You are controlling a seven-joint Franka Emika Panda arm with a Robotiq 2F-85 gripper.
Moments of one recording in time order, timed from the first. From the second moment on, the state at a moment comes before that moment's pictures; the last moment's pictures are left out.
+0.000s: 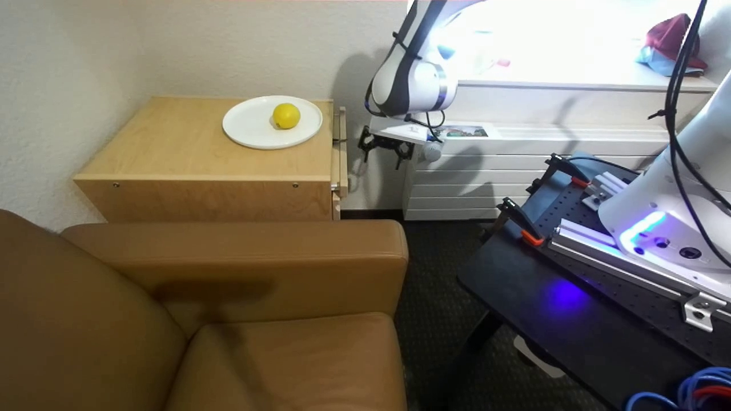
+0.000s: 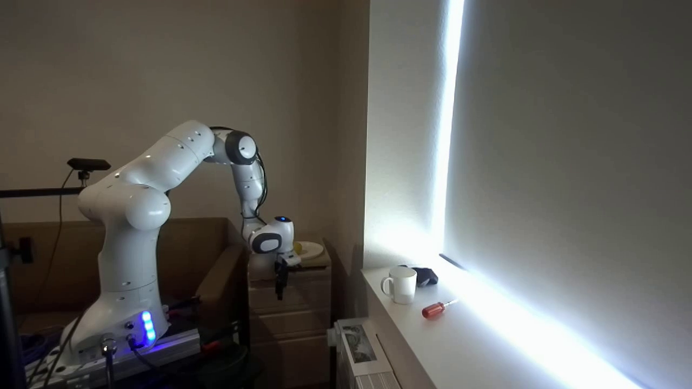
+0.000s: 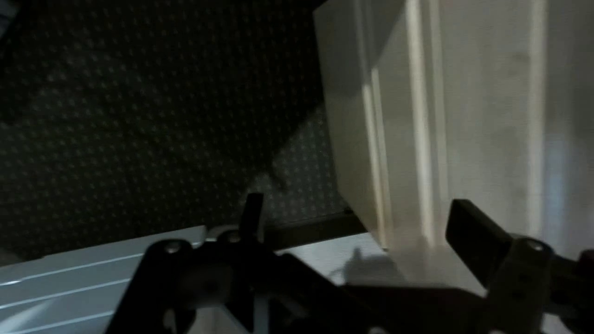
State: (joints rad) arm 0.18 0.86 0.04 -2.06 0.48 3.00 0.57
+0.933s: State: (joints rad) arm 0.16 0.71 0.01 -2.32 0.45 3.16 0.47
